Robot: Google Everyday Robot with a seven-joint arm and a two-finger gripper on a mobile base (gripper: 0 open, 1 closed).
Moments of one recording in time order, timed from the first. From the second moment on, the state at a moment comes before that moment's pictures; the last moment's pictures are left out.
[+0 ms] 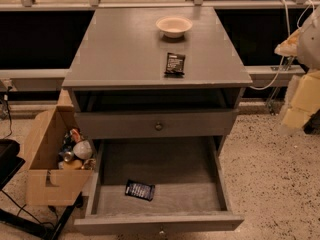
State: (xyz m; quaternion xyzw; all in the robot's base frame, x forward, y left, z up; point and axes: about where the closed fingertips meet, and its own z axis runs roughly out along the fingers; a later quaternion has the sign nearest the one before) arm 0.438 -0.217 0.976 -0.60 0.78 -0.03 0.16
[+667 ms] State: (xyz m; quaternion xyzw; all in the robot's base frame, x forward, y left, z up) arm 0.429 -0.211 0.939 -0.60 0.78 -0.03 0.20
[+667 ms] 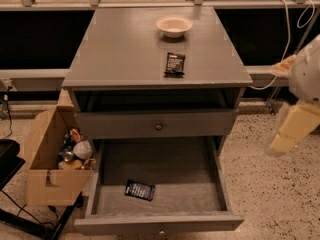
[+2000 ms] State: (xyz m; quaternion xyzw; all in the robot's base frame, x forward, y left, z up) arm 0.435 -0.162 0.756 -0.58 0.76 0.00 0.29
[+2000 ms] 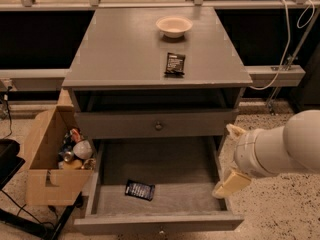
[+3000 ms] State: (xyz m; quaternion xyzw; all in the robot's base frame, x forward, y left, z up) arm 0.464 -0.089 0.586 -0.63 0.74 0.02 0.22
